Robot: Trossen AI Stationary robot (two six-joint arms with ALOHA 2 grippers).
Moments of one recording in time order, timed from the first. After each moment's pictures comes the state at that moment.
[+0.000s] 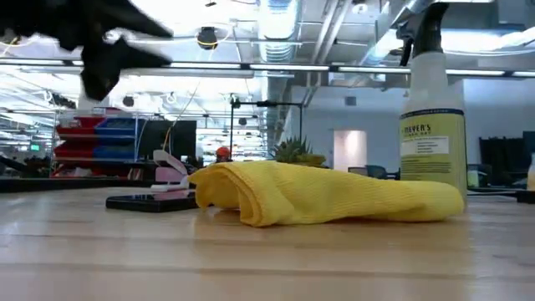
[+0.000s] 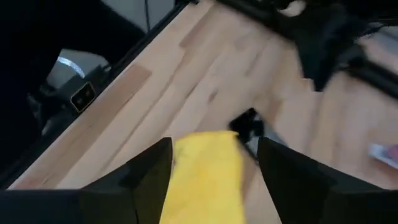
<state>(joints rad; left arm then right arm) -0.58 1.04 0.35 0.70 -0.79 -0.58 0.36 1.46 1.42 -0.63 0.05 -0.22</state>
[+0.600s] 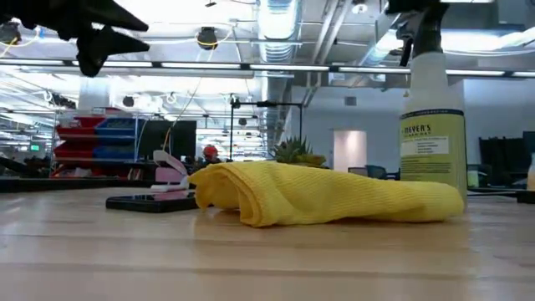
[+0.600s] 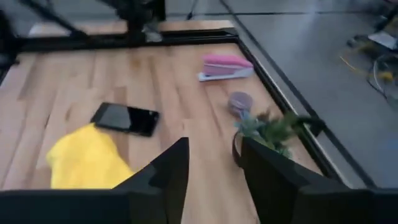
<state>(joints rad) -0.47 0.46 0.35 0.08 -0.77 -0.45 0.01 0.75 0.94 -0.62 0.27 0.08</state>
